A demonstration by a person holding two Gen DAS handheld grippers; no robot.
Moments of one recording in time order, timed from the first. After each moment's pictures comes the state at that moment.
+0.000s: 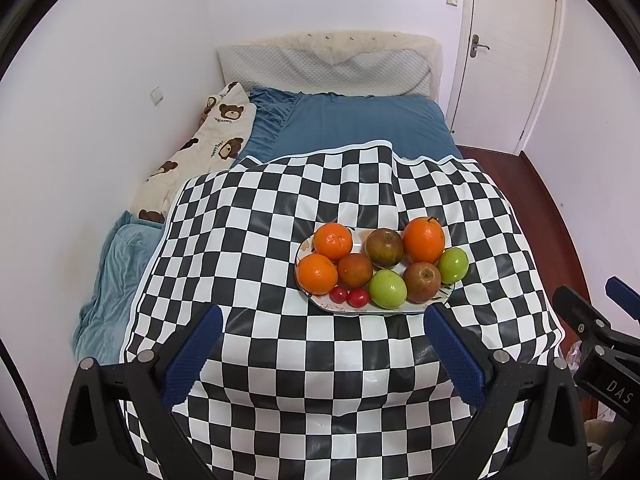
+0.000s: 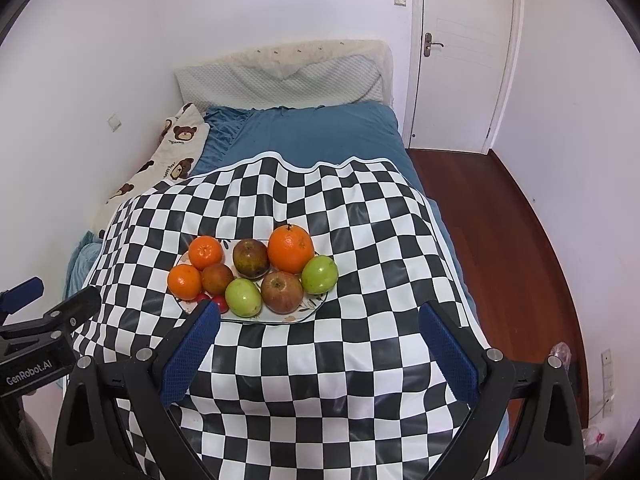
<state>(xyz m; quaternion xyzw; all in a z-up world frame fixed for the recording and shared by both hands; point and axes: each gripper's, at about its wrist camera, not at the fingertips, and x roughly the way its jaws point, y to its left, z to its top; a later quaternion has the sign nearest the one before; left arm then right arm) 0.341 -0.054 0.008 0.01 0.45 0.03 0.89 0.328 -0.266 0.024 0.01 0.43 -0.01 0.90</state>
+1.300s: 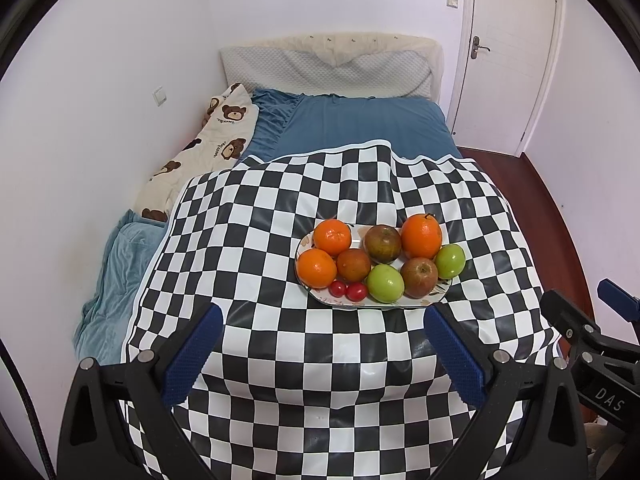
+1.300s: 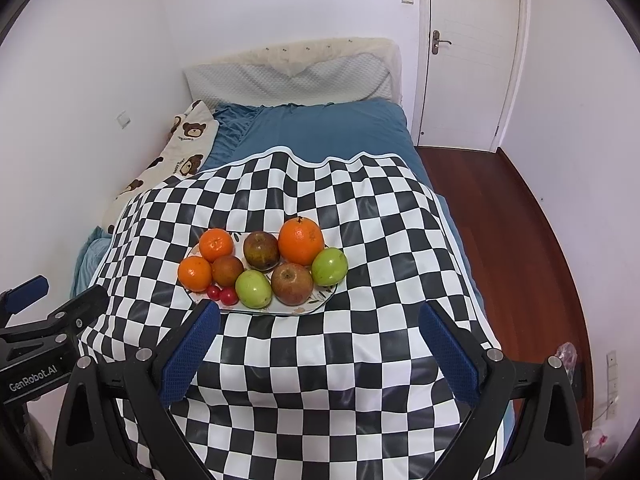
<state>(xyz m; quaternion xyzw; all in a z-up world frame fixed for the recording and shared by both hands) 0.332 -0.055 0.009 0.00 0.45 0.03 0.89 0.325 -0.259 0.022 0.01 0.44 0.01 0.90</state>
